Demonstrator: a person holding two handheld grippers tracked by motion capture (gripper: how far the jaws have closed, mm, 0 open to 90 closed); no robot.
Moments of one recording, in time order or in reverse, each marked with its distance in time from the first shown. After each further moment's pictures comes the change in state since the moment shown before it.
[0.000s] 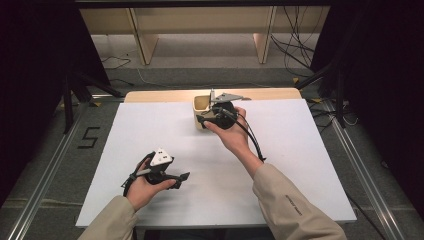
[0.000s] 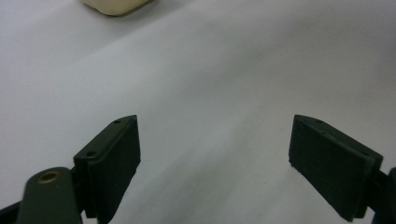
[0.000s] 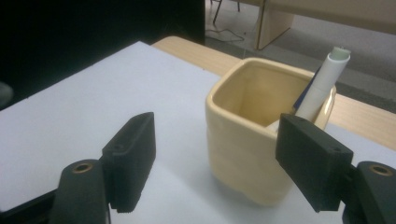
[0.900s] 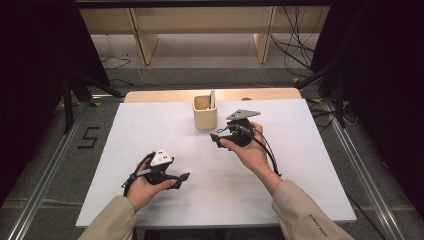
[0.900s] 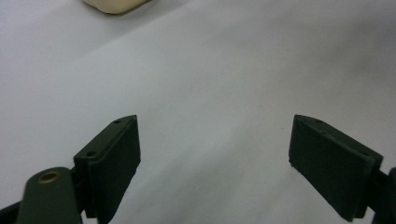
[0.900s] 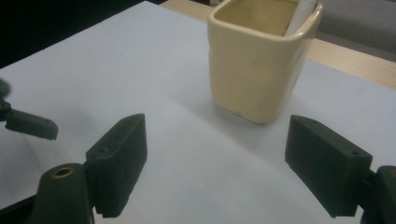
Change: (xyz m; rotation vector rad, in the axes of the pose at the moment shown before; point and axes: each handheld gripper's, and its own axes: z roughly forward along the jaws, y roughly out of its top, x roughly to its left) left arm -0.001 -0.001 0.001 0.004 -0.002 -0.005; right arm -0.004 -0.045 -0.048 0.081 0.020 -0.003
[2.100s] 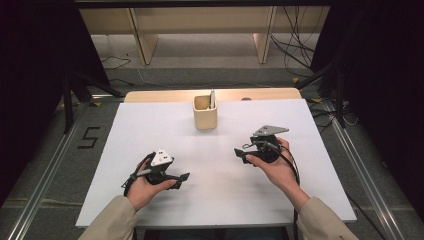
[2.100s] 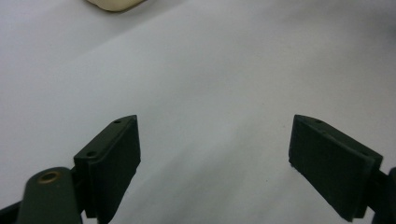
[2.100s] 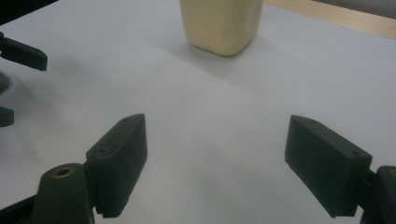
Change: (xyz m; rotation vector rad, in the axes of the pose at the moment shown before) left arm 0.001 -0.001 0.001 0.005 0.004 0.005; right arm -0.026 -0.057 -0.053 0.042 -0.020 0.023
